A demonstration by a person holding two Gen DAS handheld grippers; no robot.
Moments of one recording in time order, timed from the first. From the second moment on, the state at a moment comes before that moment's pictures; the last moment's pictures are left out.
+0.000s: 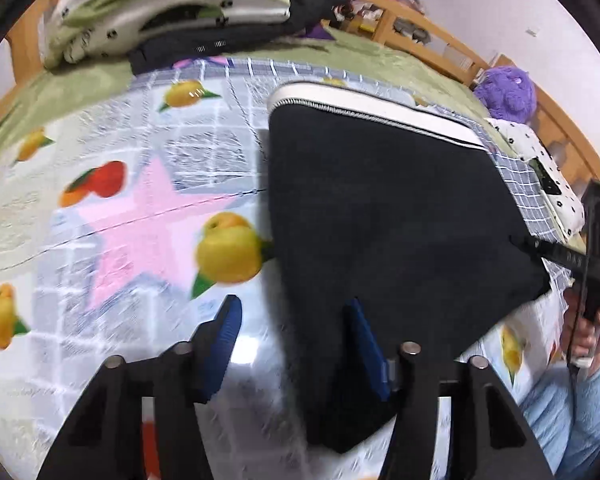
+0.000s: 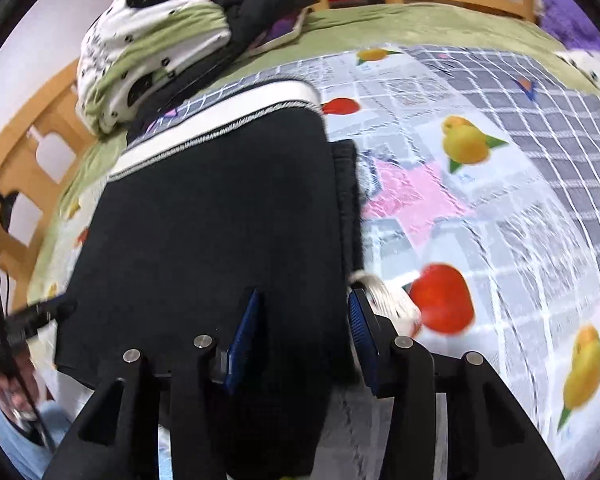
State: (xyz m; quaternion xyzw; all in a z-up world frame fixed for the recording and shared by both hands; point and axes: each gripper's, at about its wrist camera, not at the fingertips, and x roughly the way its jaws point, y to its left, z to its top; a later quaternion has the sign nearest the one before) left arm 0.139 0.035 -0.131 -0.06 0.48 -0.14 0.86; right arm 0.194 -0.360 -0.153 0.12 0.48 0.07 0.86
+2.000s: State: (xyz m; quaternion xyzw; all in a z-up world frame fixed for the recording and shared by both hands) left arm 0.108 -0.018 -0.101 -0.02 0.42 -0.15 0.89; right arm 0.147 -0.316 -0.138 0.01 0.41 0.12 0.91
